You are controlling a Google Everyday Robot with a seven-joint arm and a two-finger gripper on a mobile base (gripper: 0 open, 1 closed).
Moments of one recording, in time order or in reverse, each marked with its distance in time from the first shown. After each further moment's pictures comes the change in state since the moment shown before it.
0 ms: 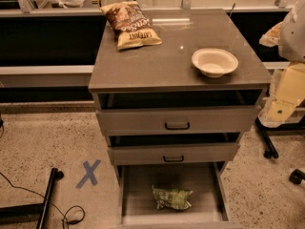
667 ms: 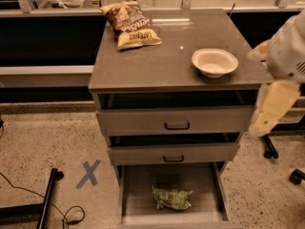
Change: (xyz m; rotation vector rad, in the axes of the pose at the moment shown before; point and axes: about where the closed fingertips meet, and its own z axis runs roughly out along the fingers) arm -0.004 0.002 0.037 -0.042 -0.068 -0.018
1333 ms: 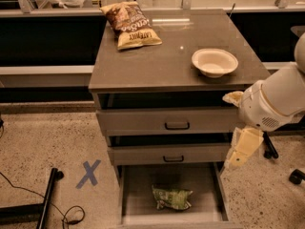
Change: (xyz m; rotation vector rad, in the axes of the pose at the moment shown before) arm 0.012 0.036 0.115 -0.099 -0.155 0.000
